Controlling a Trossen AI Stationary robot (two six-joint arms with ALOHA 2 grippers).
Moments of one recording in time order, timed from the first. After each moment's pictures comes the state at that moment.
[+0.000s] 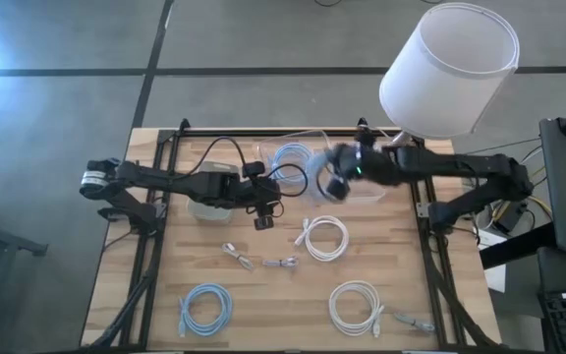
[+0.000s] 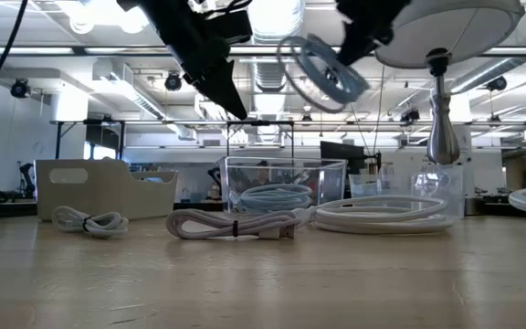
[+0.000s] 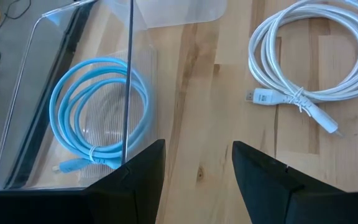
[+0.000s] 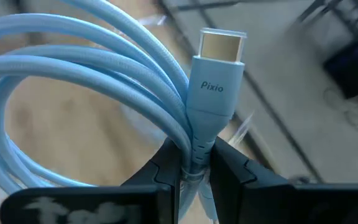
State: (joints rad) left arm 0.00 1.52 1.16 -0.46 -0.34 0.03; right arm -0.10 1.35 1.28 -0.75 0.53 0.12
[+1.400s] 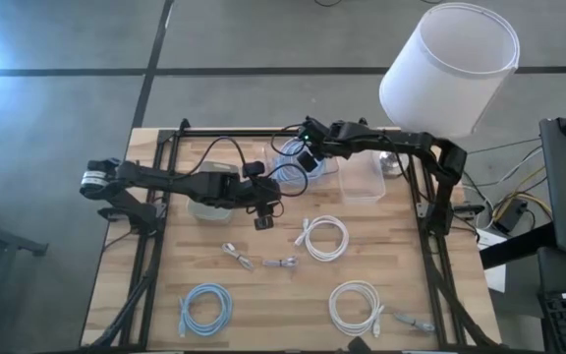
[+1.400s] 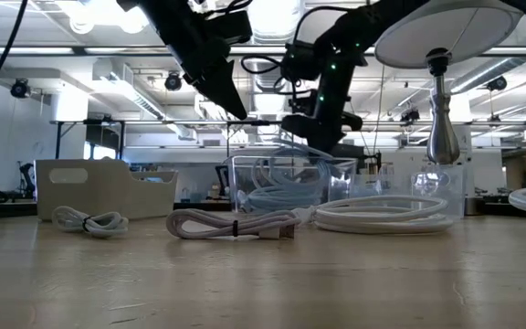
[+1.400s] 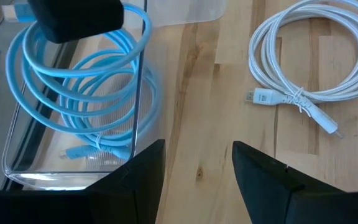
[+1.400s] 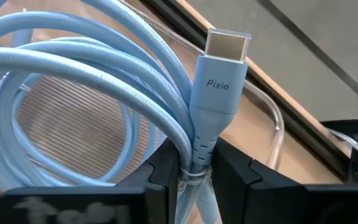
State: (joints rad) left arm 0.00 1.52 1.16 -0.46 -0.34 0.02; right arm -0.44 1.87 1.45 -0.72 0.39 0.34
